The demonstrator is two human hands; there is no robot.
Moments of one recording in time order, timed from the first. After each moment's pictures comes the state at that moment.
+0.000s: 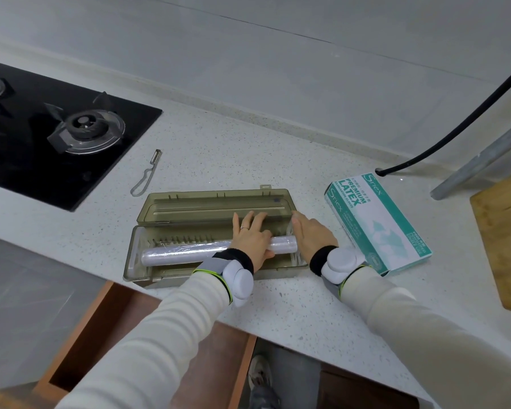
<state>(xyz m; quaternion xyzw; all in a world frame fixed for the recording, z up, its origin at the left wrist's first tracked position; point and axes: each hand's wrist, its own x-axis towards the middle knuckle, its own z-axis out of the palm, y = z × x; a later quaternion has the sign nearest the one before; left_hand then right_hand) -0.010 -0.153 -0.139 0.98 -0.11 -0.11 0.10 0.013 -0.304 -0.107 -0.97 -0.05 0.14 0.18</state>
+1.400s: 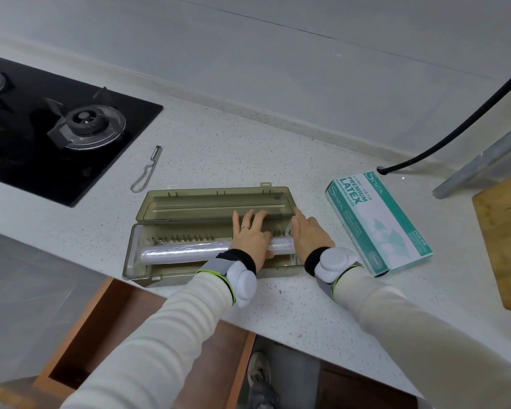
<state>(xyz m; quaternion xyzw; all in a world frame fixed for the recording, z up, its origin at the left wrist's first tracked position) -0.014 -0.160 -0.136 0.99 -0.09 -0.10 0.09 0.014 -0.297 -0.124 -0.97 -0.01 0.15 0.18</state>
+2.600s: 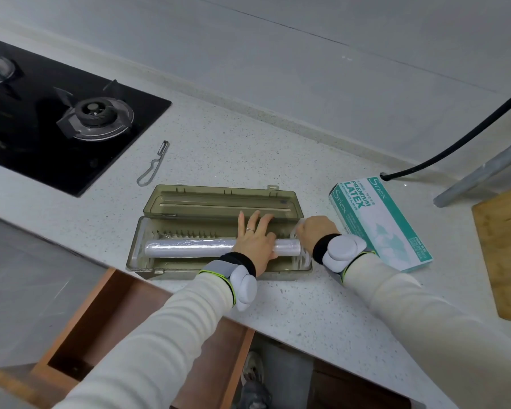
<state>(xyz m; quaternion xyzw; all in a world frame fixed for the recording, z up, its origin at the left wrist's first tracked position) -0.026 -0.154 -0.141 0.98 -0.13 -0.09 0.09 0.026 -0.293 -0.092 -0.94 -0.20 0.20 -0.20</state>
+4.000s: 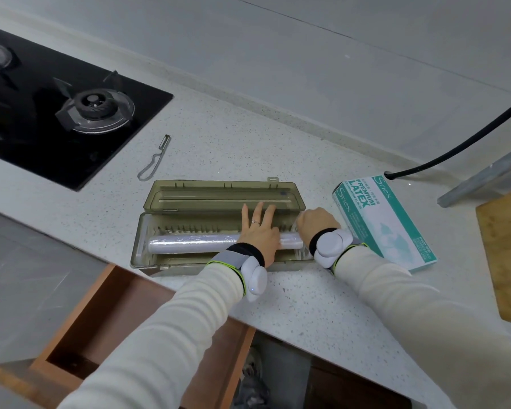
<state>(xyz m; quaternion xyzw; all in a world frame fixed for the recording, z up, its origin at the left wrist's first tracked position) -0.014 -0.159 -0.142 0.99 -0.10 -0.09 0.07 0.044 -0.283 -0.114 -0.97 -0.09 0.18 -0.10</state>
